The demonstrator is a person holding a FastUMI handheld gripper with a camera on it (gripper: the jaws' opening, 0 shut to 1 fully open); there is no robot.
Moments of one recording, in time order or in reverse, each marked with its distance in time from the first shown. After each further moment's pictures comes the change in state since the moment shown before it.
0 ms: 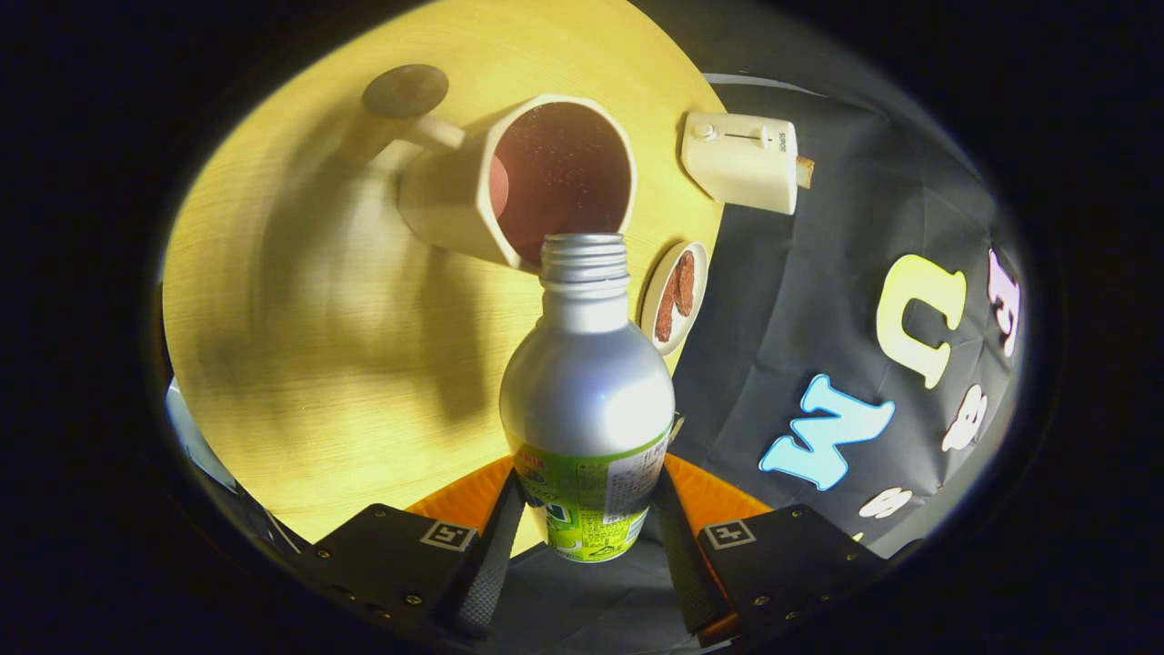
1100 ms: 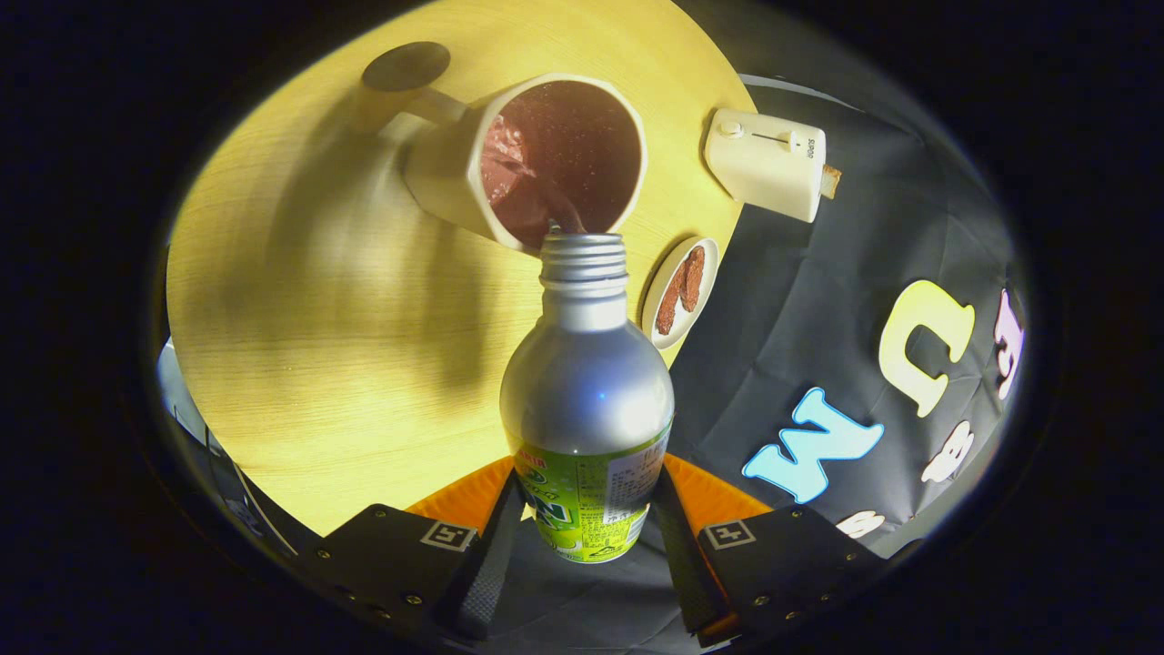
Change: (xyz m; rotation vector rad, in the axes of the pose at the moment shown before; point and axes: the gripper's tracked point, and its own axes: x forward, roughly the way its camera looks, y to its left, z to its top) arm 0.001 -0.013 -0.008 -0.102 0.060 0.022
